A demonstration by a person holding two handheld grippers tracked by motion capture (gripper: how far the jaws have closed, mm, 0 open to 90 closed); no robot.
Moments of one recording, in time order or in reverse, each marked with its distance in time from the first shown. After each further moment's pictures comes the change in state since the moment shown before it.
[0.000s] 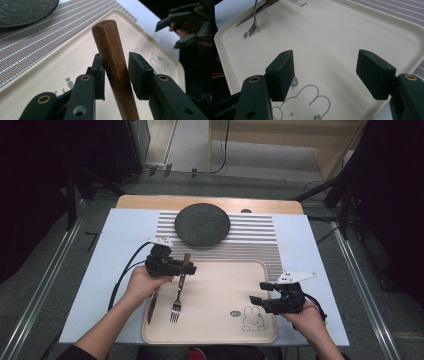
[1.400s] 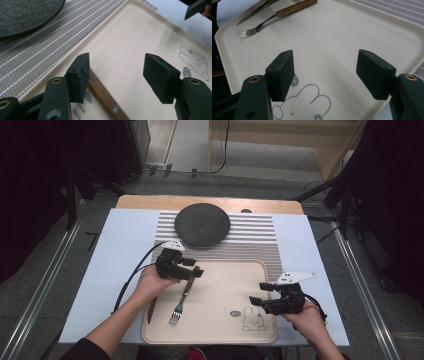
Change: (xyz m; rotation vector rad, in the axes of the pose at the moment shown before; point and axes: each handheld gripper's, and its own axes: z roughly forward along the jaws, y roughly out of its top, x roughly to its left) left arm -0.001 0.001 0.026 0.016 0.097 0.120; right arm 0.001 0.000 0.000 0.003 0.001 -0.005
